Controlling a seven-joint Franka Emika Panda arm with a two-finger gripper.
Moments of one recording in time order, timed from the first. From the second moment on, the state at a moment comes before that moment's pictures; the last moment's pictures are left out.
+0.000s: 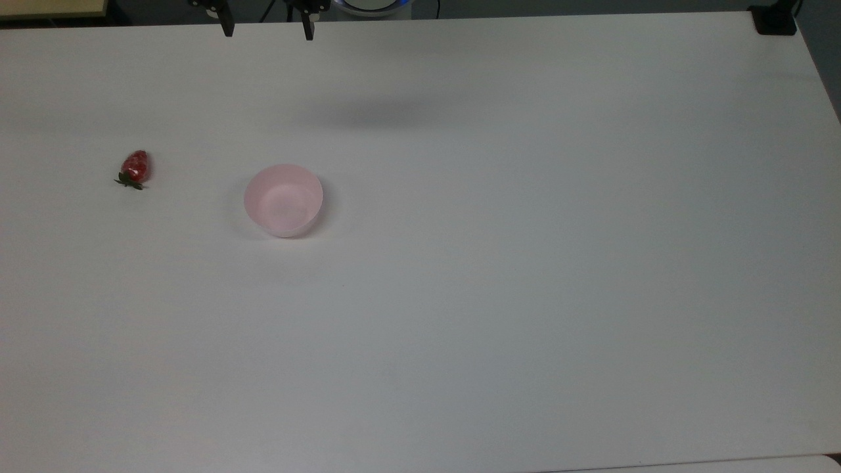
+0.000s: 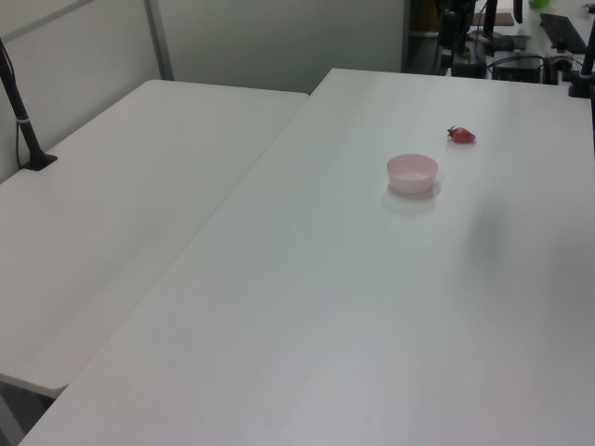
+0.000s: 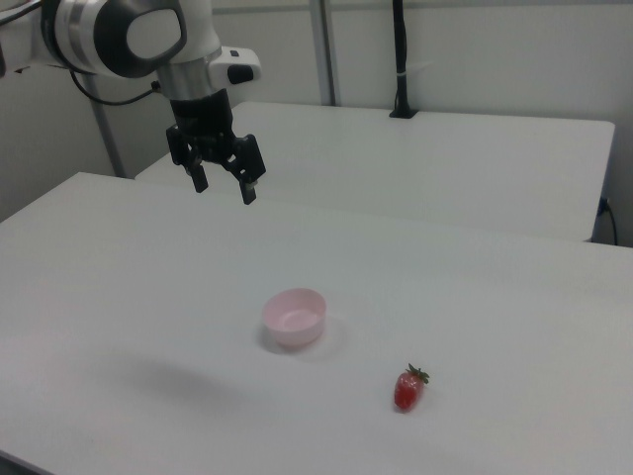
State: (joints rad) arm 0.00 -0.03 -0.11 -1.68 0.00 1.70 -0.08
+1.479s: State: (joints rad) arm -0.34 0.13 -0.11 -1.79 -0.10 1.93 -0.40
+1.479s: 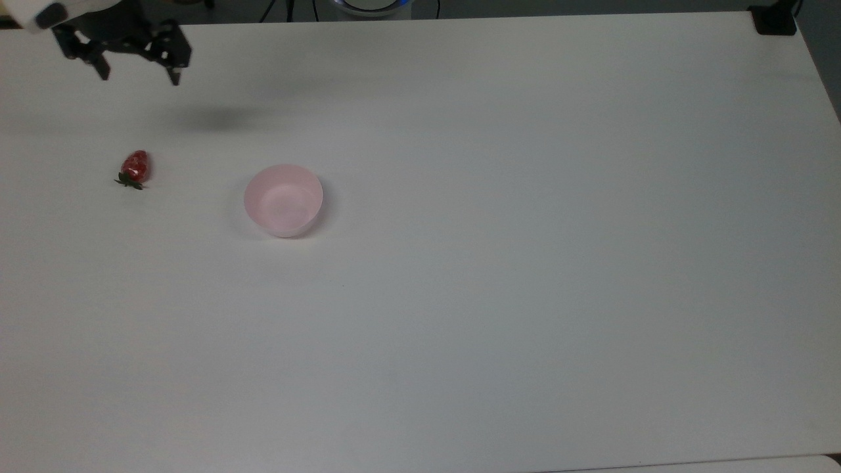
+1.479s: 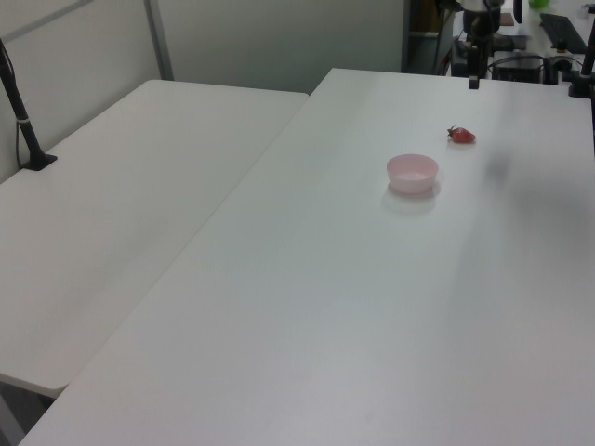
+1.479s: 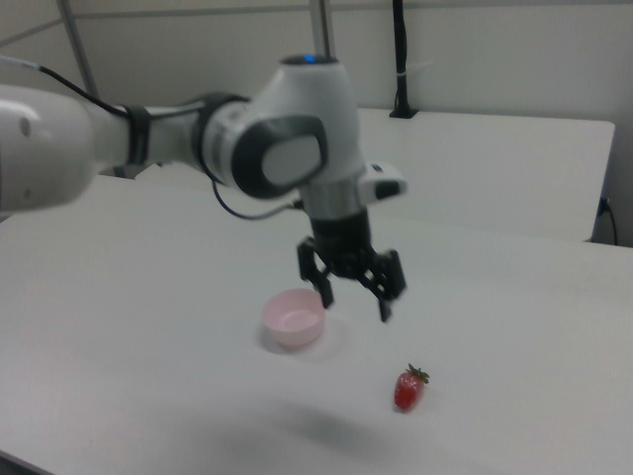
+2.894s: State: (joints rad) arm -0.43 0.41 -0.08 -1.84 0.03 2.35 -0.44
